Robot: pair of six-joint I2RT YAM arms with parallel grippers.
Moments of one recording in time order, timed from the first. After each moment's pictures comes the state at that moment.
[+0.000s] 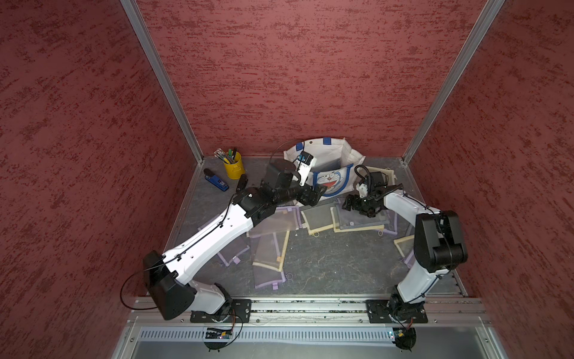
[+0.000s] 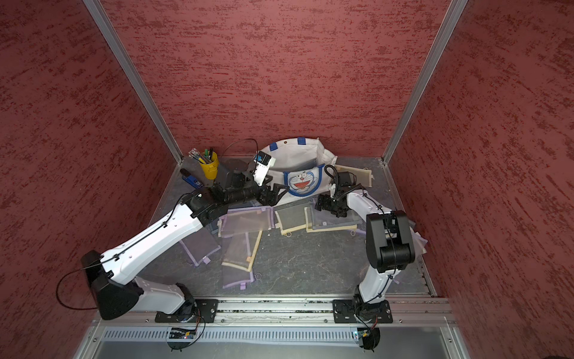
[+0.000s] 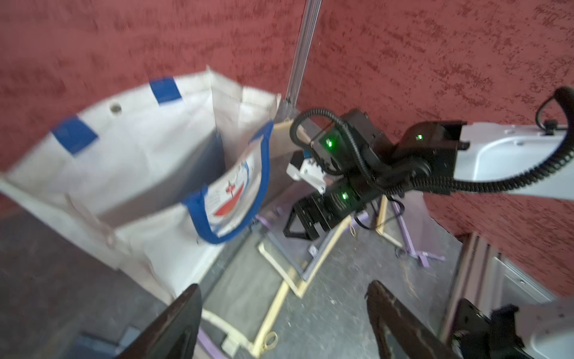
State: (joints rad) left arm -0.75 1.37 1.33 -0.41 0.11 -0.24; right arm 0.11 1.77 1.16 -0.58 -0.33 0.32
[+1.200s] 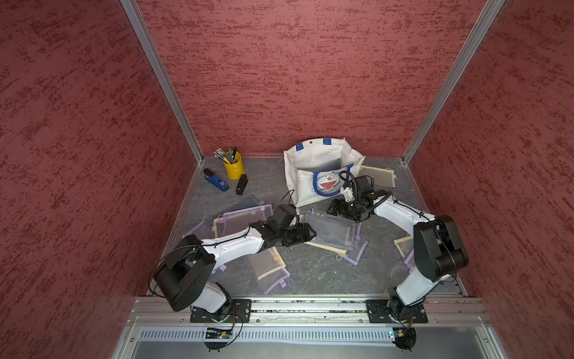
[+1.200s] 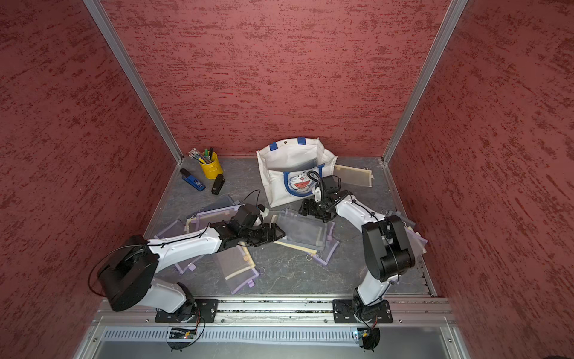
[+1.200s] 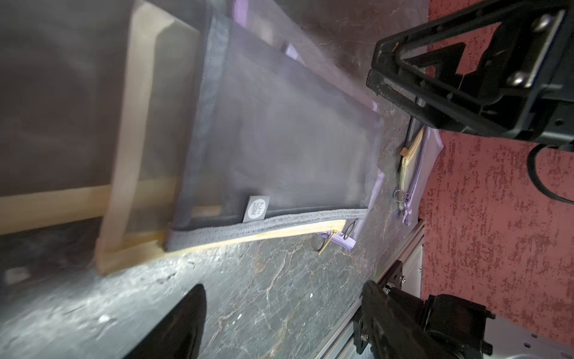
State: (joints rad) left arm -0.75 1.51 0.77 -0.05 0.34 -0.94; right arm 0.29 1.72 1.12 -0.53 -0.39 0.39
